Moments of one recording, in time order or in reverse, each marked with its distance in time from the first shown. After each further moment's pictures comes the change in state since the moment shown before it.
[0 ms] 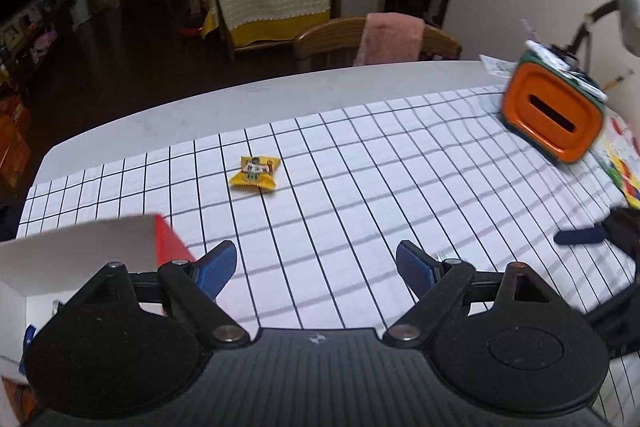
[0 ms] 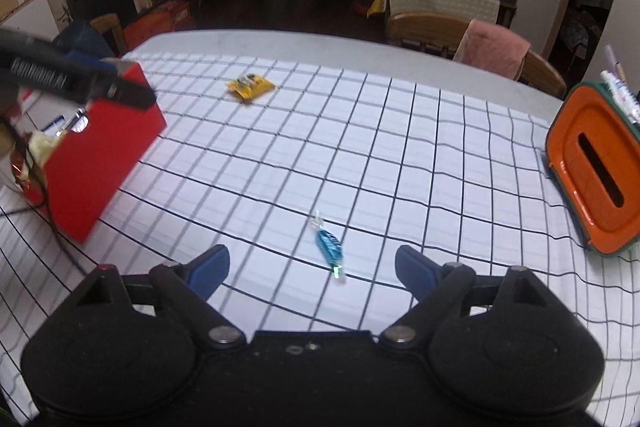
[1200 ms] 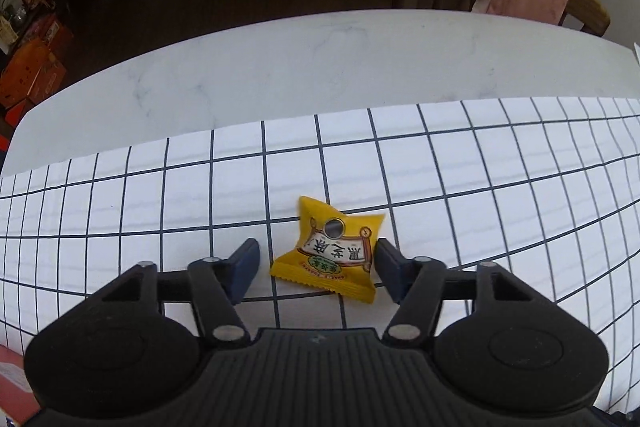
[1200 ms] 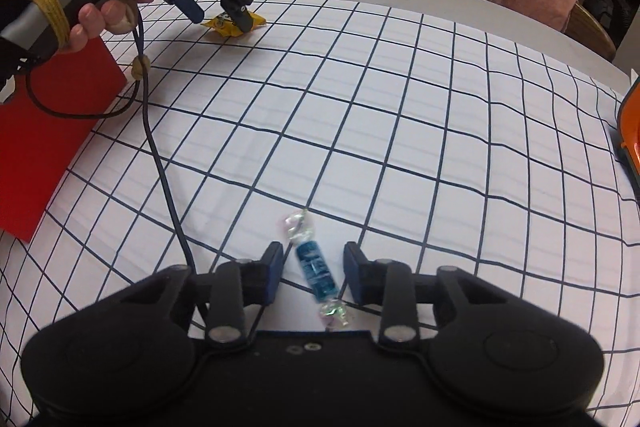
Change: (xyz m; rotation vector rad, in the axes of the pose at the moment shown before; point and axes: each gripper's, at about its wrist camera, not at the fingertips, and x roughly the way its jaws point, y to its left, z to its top) left arm 0.216 0.056 0.092 -0.125 0.289 0.166; right arm 0.099 -0.009 0.009 0.001 0.143 0.035
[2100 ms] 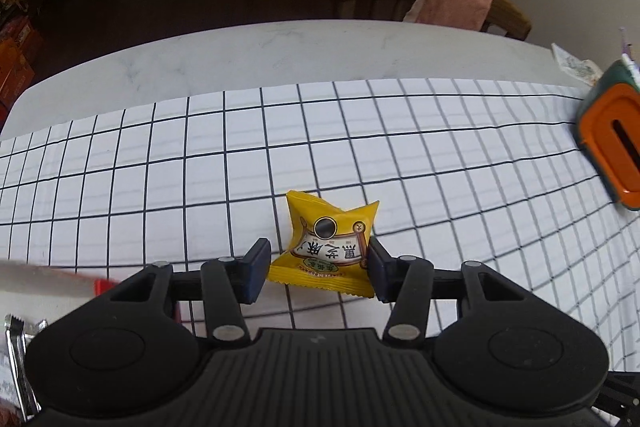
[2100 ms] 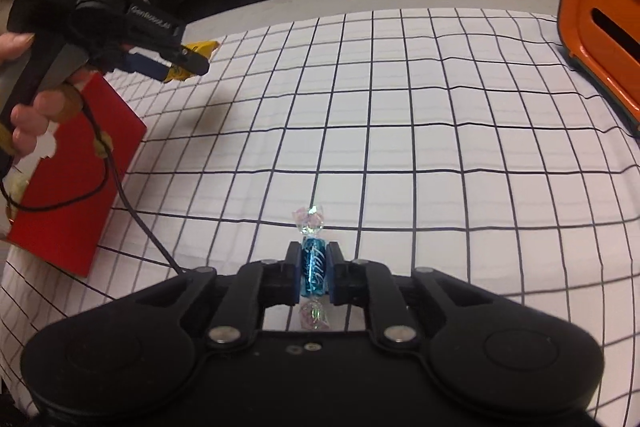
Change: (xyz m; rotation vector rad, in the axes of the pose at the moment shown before) left arm -0.109 -0.008 -0.109 -0.001 -0.081 -0.164; right arm -0.055 -0.005 -0.045 0.268 -0.104 0.067
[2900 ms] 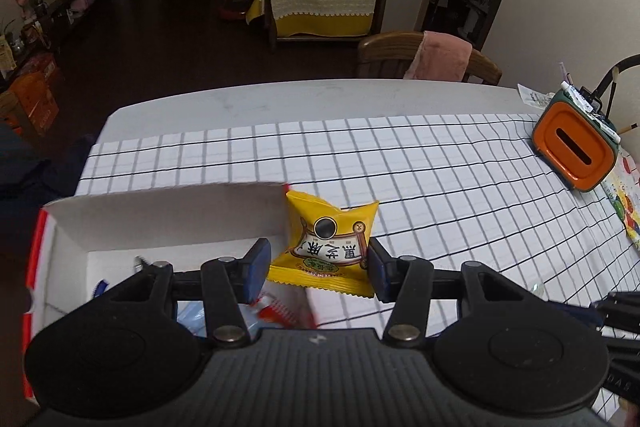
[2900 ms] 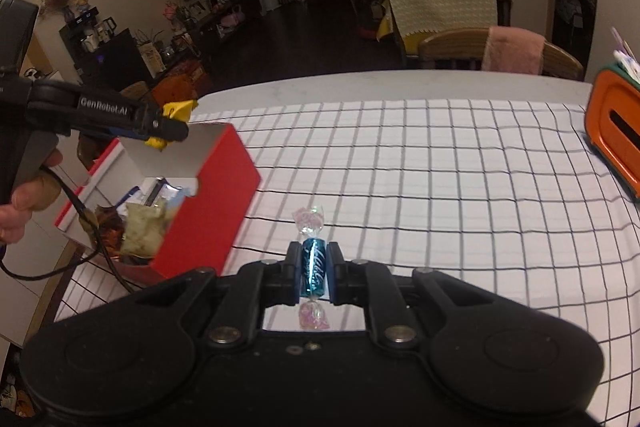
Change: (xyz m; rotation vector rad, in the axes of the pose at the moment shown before) left arm -0.170 0.092 -0.082 0.011 -0.182 0.002; right arm -0.077 0.115 0.008 -0.092 -0.157 0.053
